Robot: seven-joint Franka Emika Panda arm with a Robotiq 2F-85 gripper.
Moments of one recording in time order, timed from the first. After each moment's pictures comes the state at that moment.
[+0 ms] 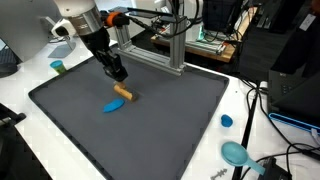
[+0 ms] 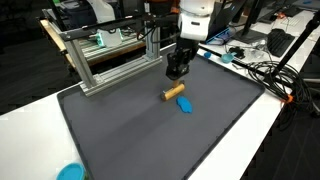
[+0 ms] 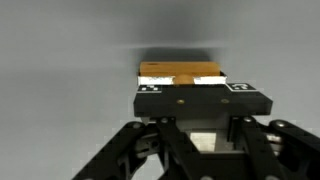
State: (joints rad) arm -0.01 0.54 -0.03 -1.61 0.00 2.05 0.01
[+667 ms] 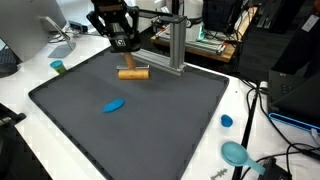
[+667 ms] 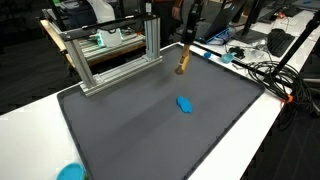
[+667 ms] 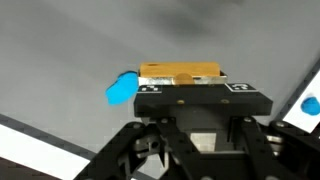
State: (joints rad) arm 0.01 0.33 0.07 -1.63 -0.04 1.88 -0.41
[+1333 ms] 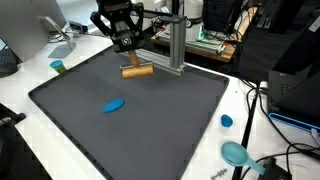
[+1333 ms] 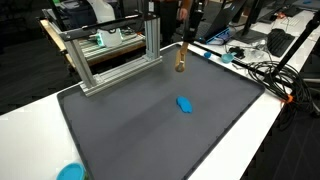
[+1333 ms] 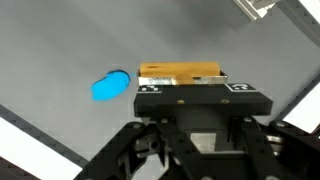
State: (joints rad) arm 0.02 0.35 0.09 -1.59 -0.07 1.81 -0.56
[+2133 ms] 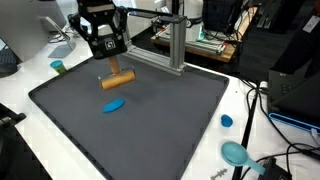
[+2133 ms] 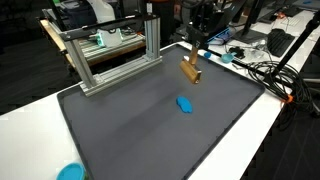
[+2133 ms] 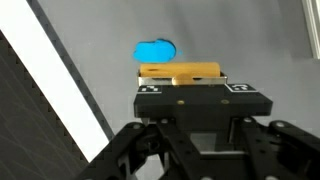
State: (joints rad) arm -0.03 0.39 0.10 -1.56 -0.14 1.98 -1.02
